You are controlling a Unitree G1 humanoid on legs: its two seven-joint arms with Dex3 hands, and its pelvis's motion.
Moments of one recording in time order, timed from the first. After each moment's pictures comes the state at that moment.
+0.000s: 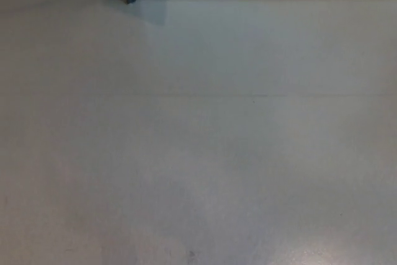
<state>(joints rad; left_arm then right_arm) 0.09 0.40 0.42 0.86 -0.18 0.03 -0.25 0.00 -0.34 -0.40 0.98 0.09 -0.14 0.23</state>
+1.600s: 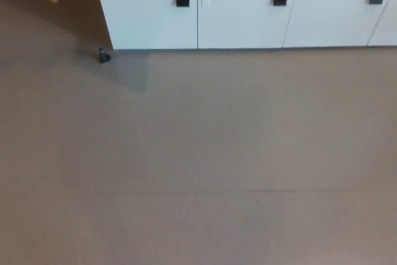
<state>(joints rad) 0.05 0.41 0.40 0.96 -0.28 -0.02 -0.27 0.03 -0.36 -0.38 1.17 0.19 -0.38 0.31</state>
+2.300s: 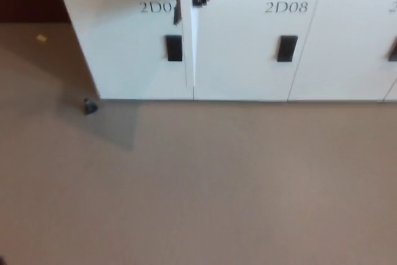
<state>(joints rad) 0.07 0.42 0.31 0.95 -0.23 -0.07 -0.27 0.01 -0.38 -0.35 1.17 0.18 -0.39 0.30</state>
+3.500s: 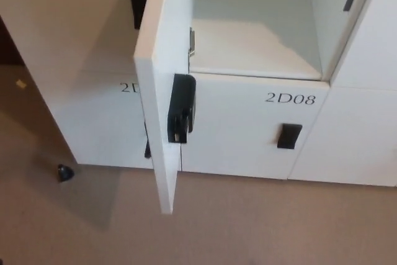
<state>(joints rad) 0.07 0.45 0.25 0.99 -0.15 -0.15 -0.24 0.00 -0.38 -0.32 1.18 0.18 -0.39 0.30</state>
